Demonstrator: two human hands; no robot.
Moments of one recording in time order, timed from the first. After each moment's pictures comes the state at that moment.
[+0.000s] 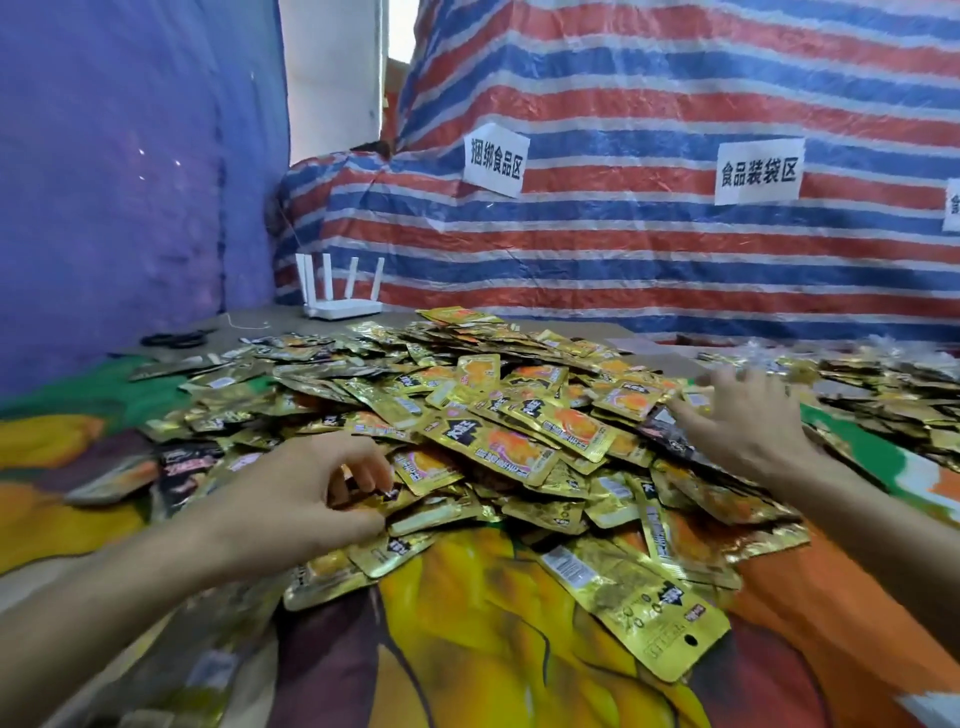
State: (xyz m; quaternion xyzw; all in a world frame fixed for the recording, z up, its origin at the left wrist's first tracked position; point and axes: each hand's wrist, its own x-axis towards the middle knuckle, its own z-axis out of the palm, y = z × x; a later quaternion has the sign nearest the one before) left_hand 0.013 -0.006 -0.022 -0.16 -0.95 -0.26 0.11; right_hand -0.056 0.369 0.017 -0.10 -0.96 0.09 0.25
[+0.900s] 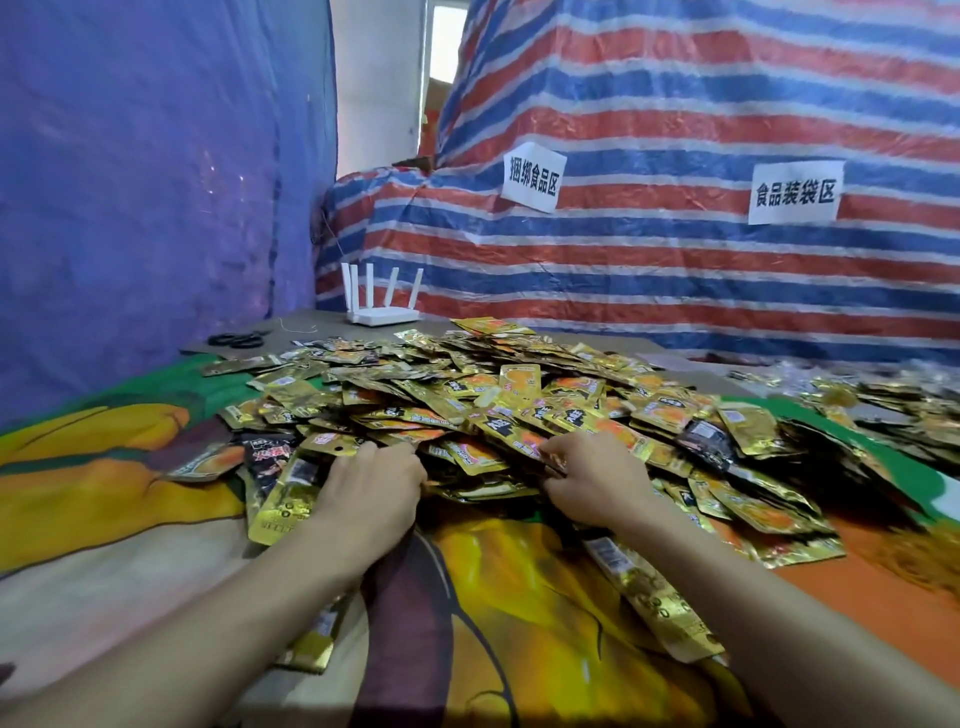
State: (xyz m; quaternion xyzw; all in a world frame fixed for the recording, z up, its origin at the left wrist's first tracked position) left_hand -0.004 0.005 -0.046 -0.03 -0.99 0.03 0.17; right_hand -0.056 0.227 -0.029 0.12 -0.98 0.09 0.14
